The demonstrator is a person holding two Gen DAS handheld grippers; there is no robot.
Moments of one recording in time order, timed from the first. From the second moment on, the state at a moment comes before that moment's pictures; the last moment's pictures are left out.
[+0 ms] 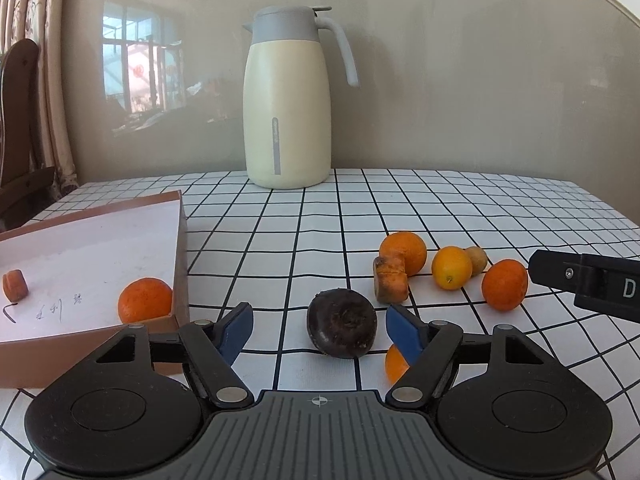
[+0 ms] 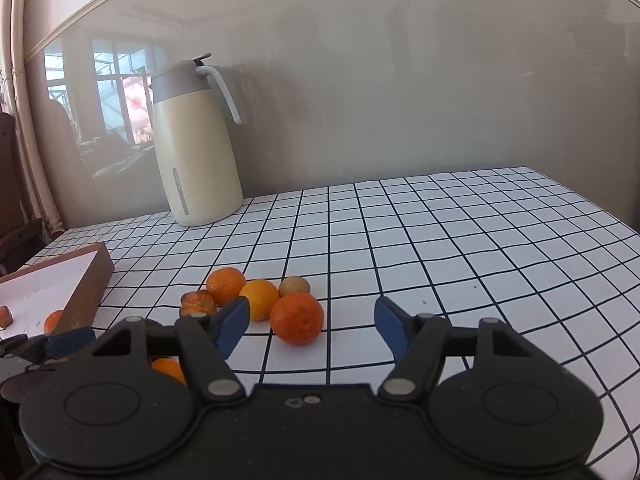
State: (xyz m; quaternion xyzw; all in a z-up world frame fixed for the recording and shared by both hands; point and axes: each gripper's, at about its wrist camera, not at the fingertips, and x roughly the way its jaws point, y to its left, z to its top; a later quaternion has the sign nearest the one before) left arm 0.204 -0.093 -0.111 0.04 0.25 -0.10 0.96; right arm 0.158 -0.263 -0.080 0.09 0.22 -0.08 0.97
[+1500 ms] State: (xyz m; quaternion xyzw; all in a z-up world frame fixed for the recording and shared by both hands) left arm 0.226 -0.095 -0.119 0.04 0.28 -0.10 0.95; right arm 0.201 -0.261 -0.101 0.10 0.27 -0.08 0.96
